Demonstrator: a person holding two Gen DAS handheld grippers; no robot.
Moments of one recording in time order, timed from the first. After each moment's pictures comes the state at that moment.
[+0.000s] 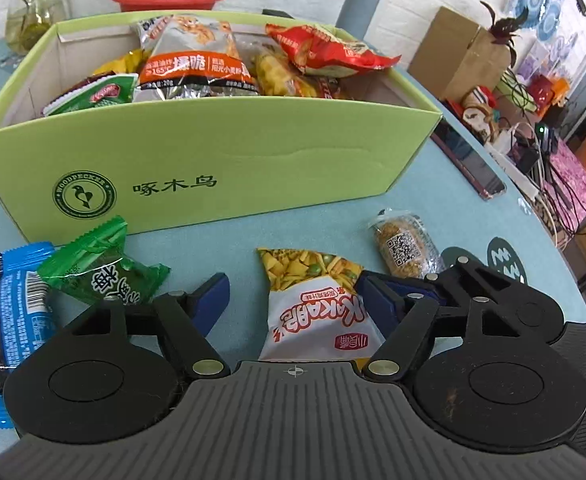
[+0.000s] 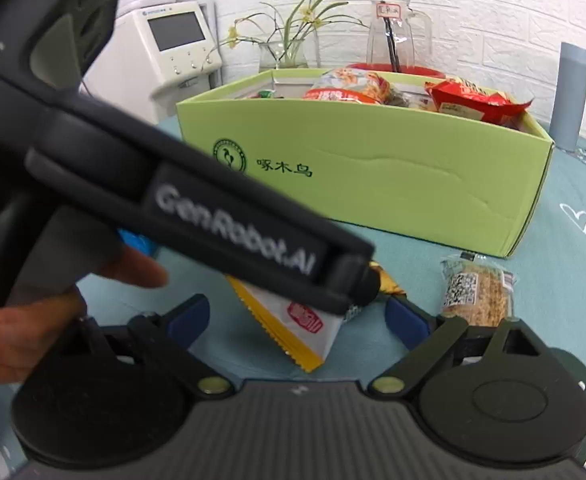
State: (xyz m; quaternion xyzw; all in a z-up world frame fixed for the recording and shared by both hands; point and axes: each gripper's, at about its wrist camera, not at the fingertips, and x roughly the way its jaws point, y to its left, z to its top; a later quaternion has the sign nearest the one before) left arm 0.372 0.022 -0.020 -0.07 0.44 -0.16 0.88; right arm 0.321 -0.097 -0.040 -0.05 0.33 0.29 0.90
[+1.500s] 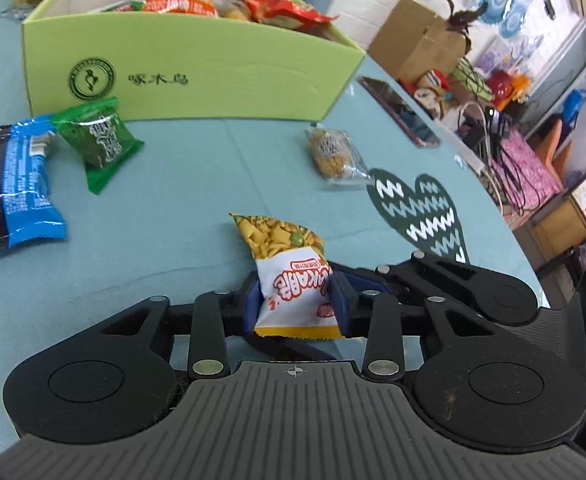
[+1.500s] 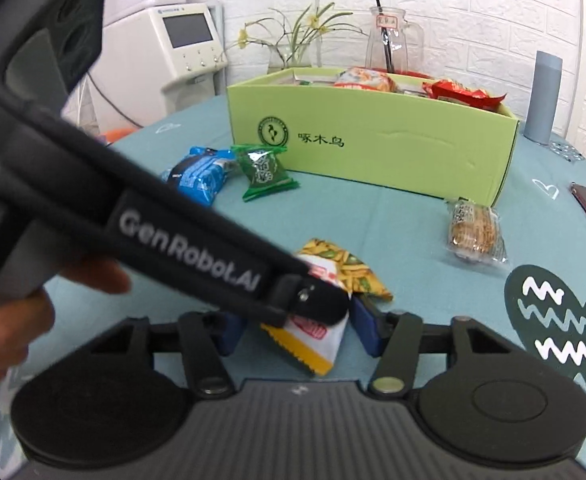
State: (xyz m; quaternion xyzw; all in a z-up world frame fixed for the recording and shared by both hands) left arm 0.283 0.035 -0.018 -0.12 0.45 -0.22 0.86; right arm 0.234 -0.098 -0.027 -0.06 0.33 0.26 0.91
